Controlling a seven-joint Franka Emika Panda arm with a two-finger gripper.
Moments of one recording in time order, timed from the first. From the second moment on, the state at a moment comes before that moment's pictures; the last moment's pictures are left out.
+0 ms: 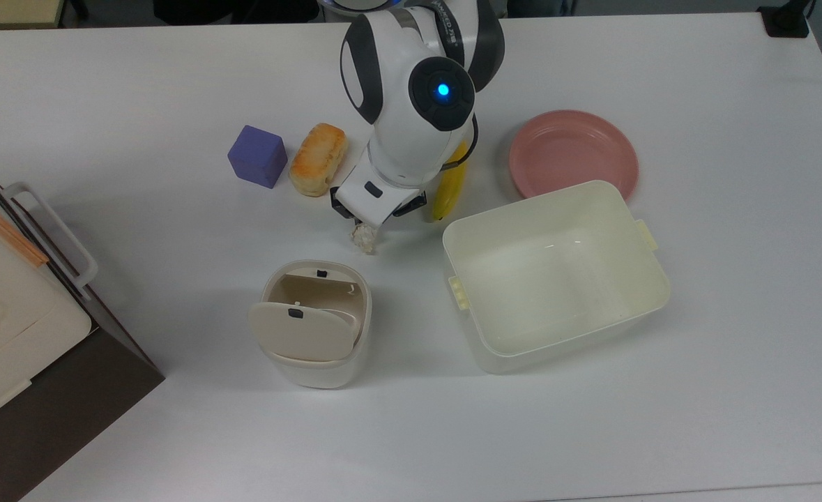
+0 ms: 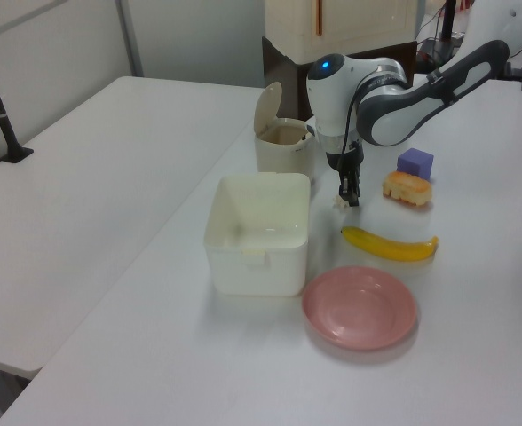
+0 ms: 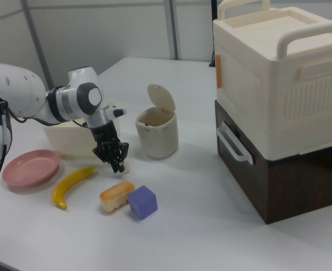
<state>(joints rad) -0.12 0.49 0.32 -1.68 -0.43 1.97 0.21</state>
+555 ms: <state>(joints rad) -0.13 0.49 0.32 -1.67 -0.43 2.00 0.22</state>
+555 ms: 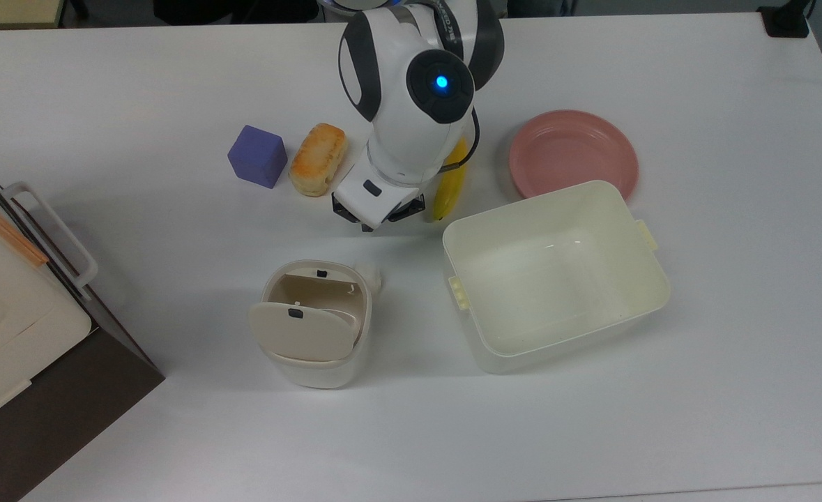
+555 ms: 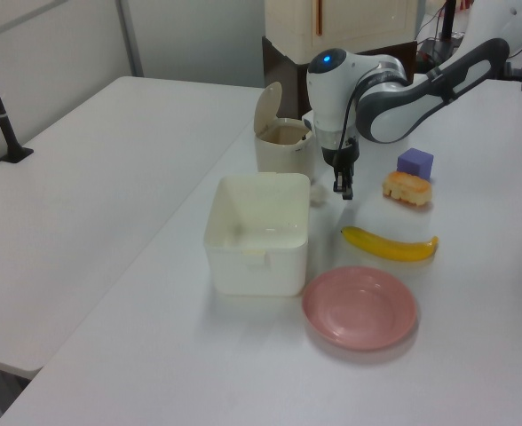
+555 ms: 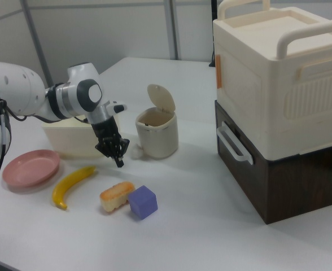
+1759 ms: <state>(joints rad) -0.12 0.47 0.32 -1.58 -0.42 2.04 0.22</state>
